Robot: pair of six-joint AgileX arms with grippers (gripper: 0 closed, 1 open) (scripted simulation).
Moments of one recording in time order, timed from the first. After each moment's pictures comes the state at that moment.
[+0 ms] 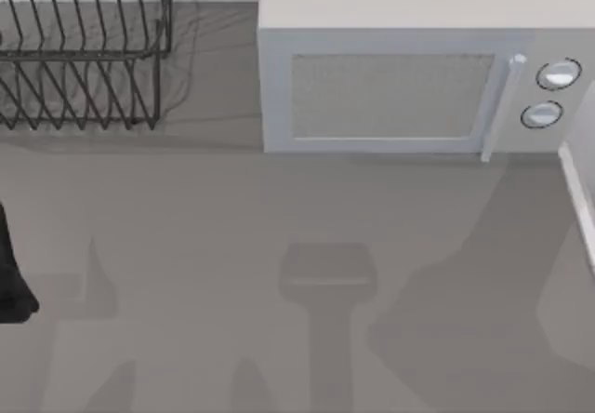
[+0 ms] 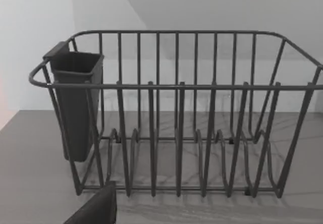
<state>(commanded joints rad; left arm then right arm) 0.00 0.00 0.00 0.00 0.00 0.00 -0.29 2.66 2.24 -1.11 0.00 -0.26</state>
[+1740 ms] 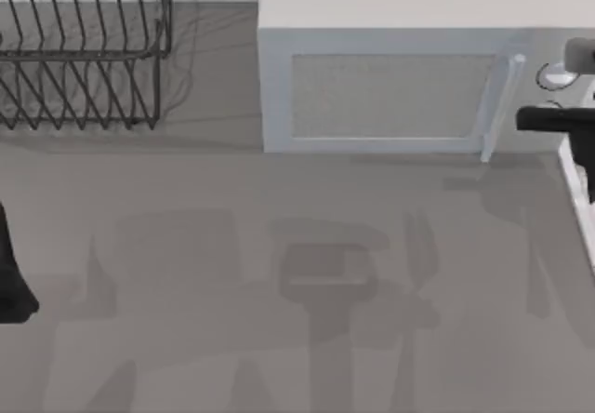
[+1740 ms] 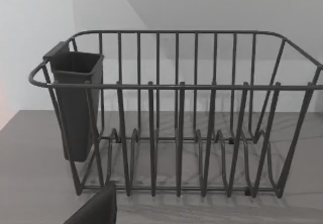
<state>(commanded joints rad) 0.00 0.00 0.00 0.00 0.00 0.00 0.25 1.77 1.55 -1.42 0.01 0.39</state>
